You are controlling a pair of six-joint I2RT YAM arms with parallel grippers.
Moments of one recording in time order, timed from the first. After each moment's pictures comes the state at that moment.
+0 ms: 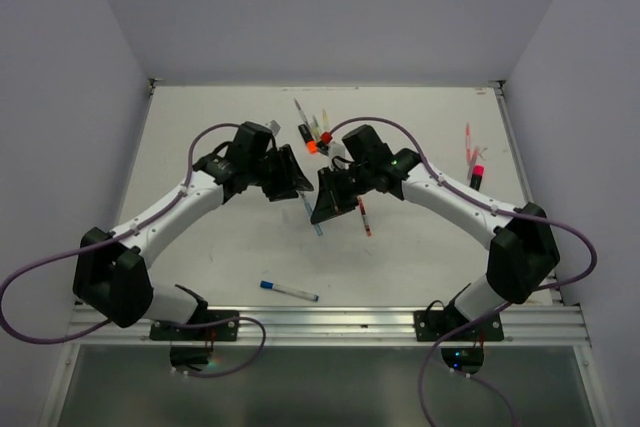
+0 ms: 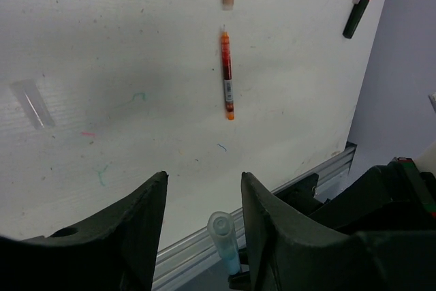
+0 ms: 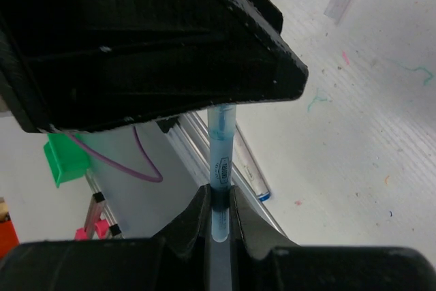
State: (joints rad) left arm -0.51 1.39 1.09 -0.52 0.29 -0.86; right arm 0.71 1.56 1.24 -0.59 -0.63 0.46
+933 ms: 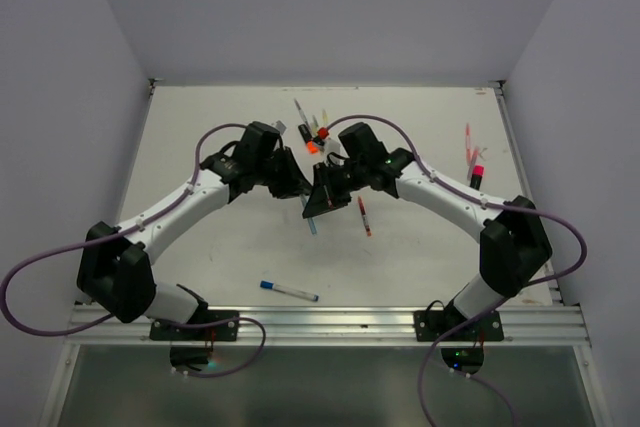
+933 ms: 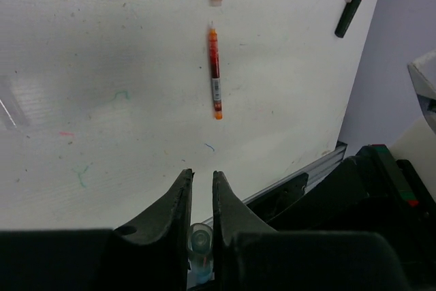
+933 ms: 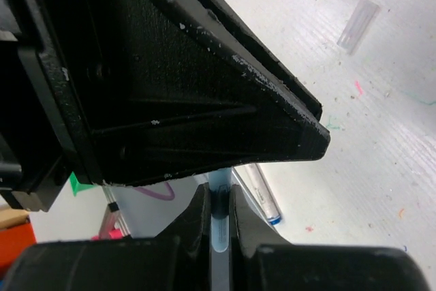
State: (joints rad) left arm -0.56 1.42 1.10 -0.50 0.28 -0.92; right arm 0.70 1.61 1.24 -0.46 -0.66 0.52
